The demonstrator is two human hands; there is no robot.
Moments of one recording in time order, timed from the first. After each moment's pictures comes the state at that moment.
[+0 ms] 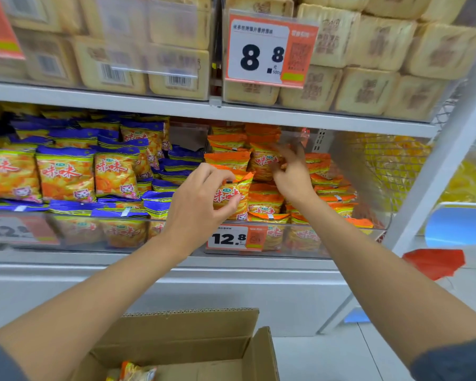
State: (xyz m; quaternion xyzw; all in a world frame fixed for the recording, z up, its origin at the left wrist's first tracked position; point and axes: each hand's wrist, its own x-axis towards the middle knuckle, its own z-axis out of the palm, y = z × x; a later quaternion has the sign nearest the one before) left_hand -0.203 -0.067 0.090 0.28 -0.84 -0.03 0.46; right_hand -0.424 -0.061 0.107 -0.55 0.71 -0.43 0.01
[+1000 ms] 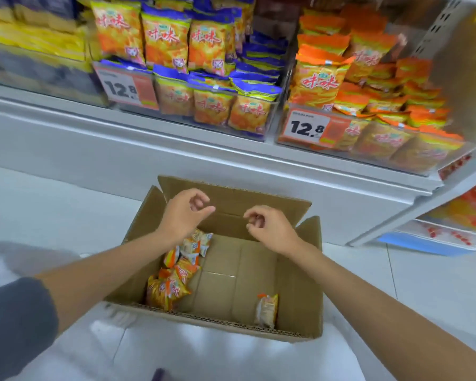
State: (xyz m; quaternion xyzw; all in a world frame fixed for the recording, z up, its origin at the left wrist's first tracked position) left_hand -0.023 0.042 -0.069 0.56 -0.68 -0.38 0.27; right_hand -0.240 0.097 -0.079 -0.64 0.66 -0.22 0.32
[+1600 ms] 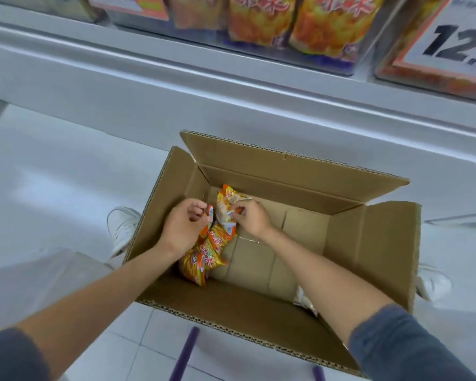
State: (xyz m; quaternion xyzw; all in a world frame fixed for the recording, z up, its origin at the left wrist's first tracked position) left_hand 0.038 0.061 -0.167 0.71 -0.52 -0.45 0.17; right_hand -0.131 0.040 -0.264 -0.57 0.65 -0.13 0.48
